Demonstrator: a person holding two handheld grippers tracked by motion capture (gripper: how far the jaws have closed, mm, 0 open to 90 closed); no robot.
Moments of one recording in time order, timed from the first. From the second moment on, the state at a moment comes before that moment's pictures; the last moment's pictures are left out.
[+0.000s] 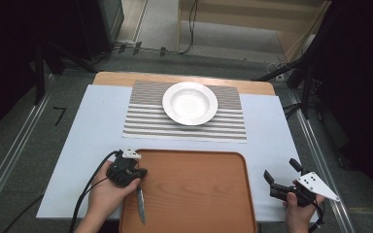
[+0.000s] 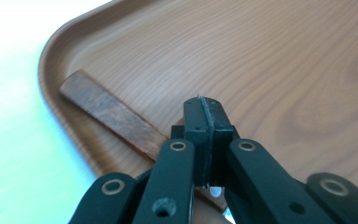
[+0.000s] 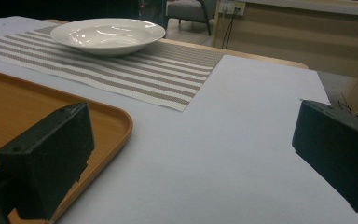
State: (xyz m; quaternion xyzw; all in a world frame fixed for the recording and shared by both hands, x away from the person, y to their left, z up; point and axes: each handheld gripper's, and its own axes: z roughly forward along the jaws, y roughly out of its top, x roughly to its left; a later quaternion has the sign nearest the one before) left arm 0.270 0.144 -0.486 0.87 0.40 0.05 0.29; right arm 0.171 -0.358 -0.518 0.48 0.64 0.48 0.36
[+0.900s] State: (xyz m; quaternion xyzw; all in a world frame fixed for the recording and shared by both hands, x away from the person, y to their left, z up) left arm 0.263 0.187 -0.473 0.79 0.39 0.05 0.46; right arm 0.172 -0.358 -0.518 0.48 0.64 0.48 0.36
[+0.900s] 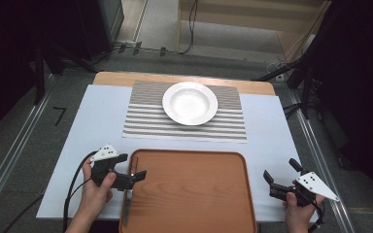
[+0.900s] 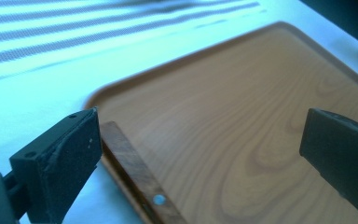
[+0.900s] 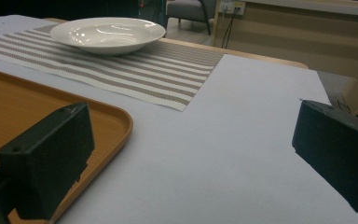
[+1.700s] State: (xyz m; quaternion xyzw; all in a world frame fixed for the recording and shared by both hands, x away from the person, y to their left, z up) left arm 0.260 0.260 -0.472 0.76 0.40 0.13 0.49; right arm 0.172 -0.357 -0.518 0.48 0.64 0.47 0.37
